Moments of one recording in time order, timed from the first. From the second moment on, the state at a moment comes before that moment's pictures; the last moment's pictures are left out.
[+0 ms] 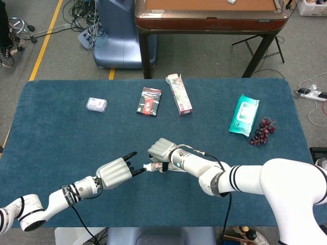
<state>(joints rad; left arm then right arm) -0.83 -1.19 -0.02 -1.69 1.75 0.77 0.30 1.54 -1.36 -0.09 -1.55 -0.65 0.39 -0.25</state>
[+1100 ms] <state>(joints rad) -0.85 -1.20 0.03 -1.68 1.67 0.74 0.38 1.52 -1.36 -0.08 -1.55 -0.75 0.39 -0.16</state>
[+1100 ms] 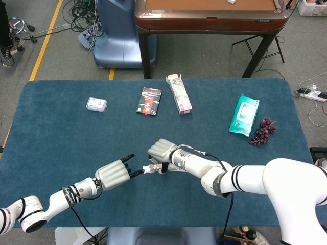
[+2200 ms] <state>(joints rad) -0.87 -1.23 0.03 -1.68 1.62 0.73 0.37 1.47 -1.35 -0.03 -1.56 -0.83 0.39 -0.10</state>
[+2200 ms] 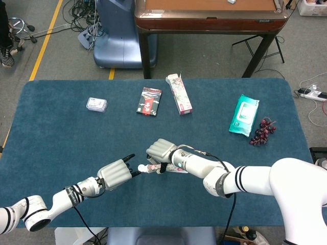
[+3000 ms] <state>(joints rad) -0.82 -1.13 0.04 -1.72 1.57 0.82 0.37 1.32 -1.38 -0.01 -1.50 -0.95 0.52 -0.09</state>
